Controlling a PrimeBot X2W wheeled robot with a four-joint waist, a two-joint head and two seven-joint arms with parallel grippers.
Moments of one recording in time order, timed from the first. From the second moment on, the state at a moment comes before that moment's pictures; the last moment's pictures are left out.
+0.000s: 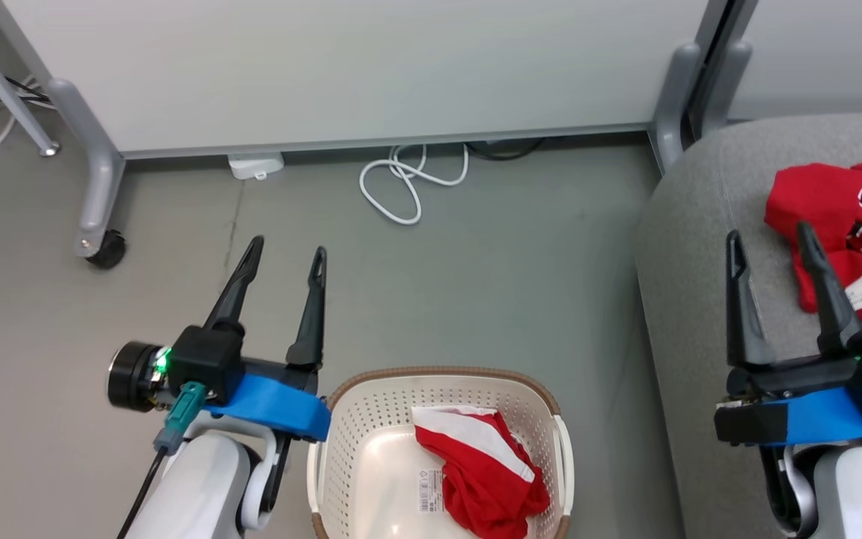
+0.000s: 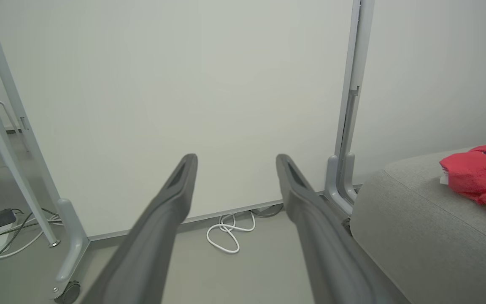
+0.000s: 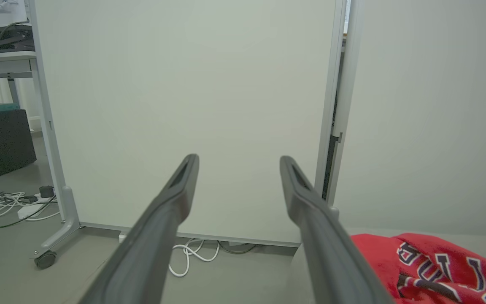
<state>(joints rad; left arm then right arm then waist) -0.34 0.21 -0.42 0.28 -0.31 0.07 -0.26 -0.20 -0.06 -0.09 0.05 0.03 0.13 -0.26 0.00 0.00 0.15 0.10</state>
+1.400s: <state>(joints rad) -0.04 0.12 -0.10 0.21 -0.16 -0.03 -0.26 0.05 -0.05 -0.08 -0.02 0.09 0.13 -0.26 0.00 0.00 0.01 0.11</state>
